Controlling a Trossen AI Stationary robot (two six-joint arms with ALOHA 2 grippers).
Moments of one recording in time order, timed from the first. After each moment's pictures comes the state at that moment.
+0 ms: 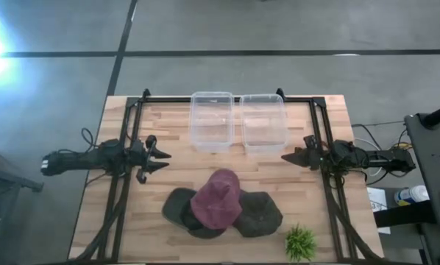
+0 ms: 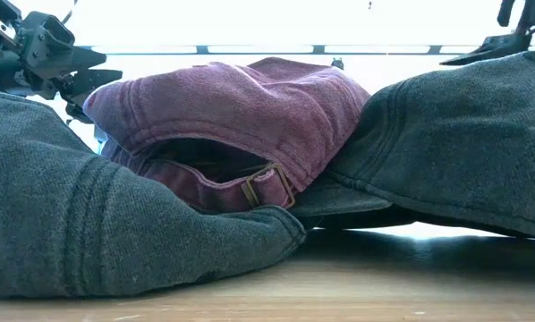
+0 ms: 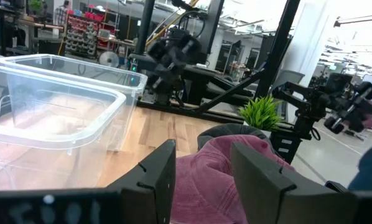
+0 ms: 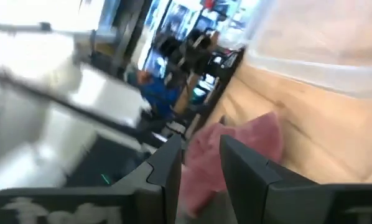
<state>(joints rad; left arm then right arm) 0.03 0.02 0.01 0.03 0.11 -0.24 0.03 0.03 0.01 0.04 0.04 1.19</state>
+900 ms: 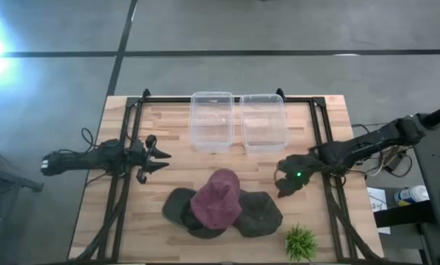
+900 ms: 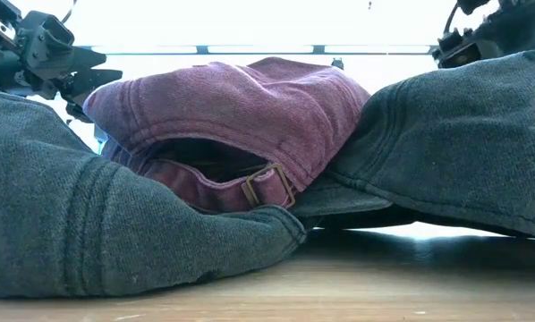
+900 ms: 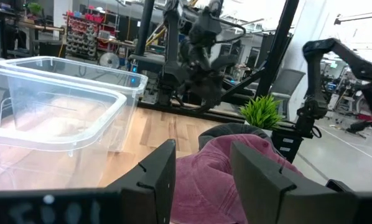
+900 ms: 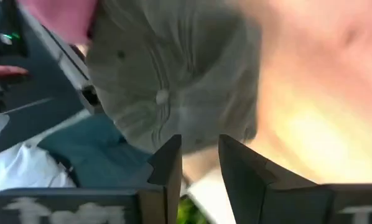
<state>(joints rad) 0.03 0.02 0.01 0.03 0.11 -0.22 0.25 1.08 0.64 -0.47 -0.40 1.41</state>
